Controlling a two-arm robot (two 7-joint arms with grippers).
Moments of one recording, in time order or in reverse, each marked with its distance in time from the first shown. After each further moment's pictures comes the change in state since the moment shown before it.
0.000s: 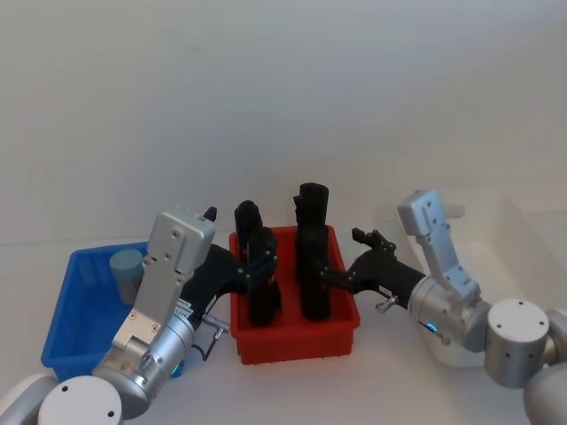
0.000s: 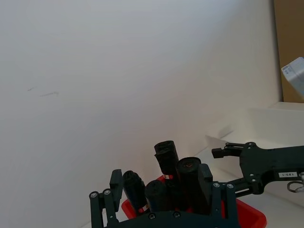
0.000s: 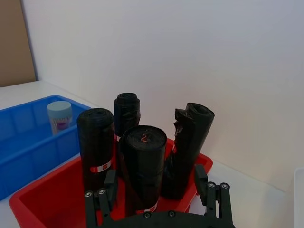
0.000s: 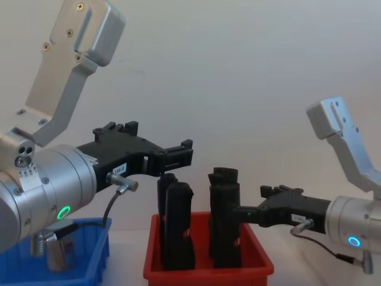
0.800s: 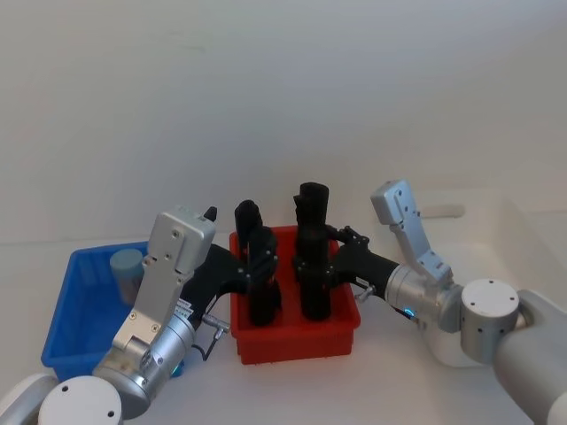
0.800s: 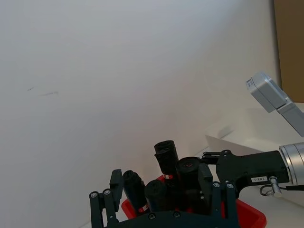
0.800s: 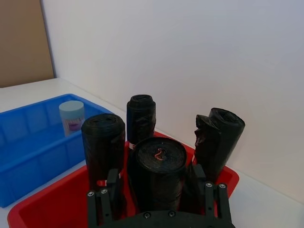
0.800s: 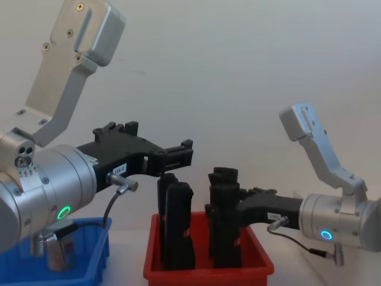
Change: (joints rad) left arm 0.000 0.000 0.000 0.000 0.000 0.000 0.000; right arm 0.248 -0.094 -0.017 0.443 0.003 -0.163 0.106
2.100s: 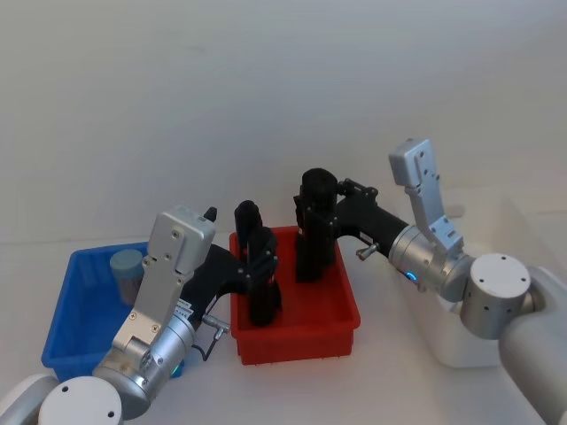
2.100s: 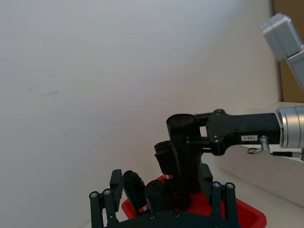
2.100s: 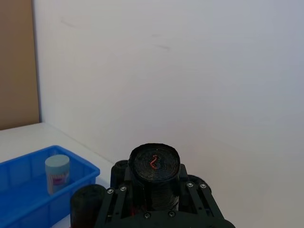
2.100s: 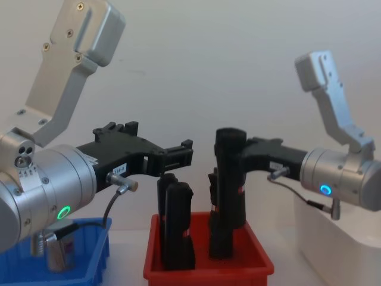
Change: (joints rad) left arm 0.000 0.000 0.000 0.000 0.000 0.000 0.000; right arm -0.072 0.023 0.038 -0.251 0.022 0.000 -0.063
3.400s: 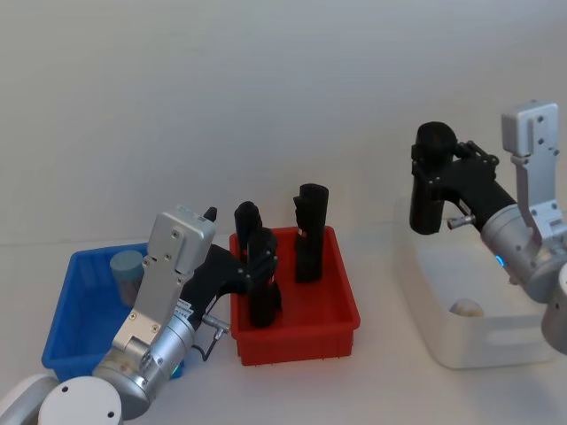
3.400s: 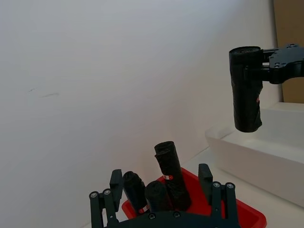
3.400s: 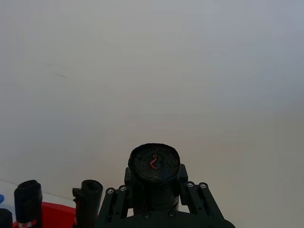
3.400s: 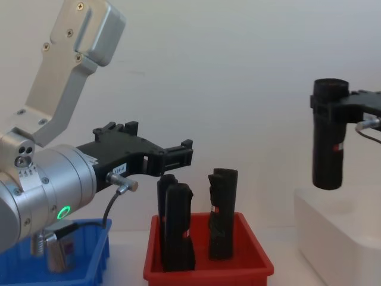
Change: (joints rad) left arm 0.000 0.000 0.000 0.000 0.000 0.000 0.000; right arm -0.337 0.158 0.085 -0.715 -0.012 0.342 -0.394
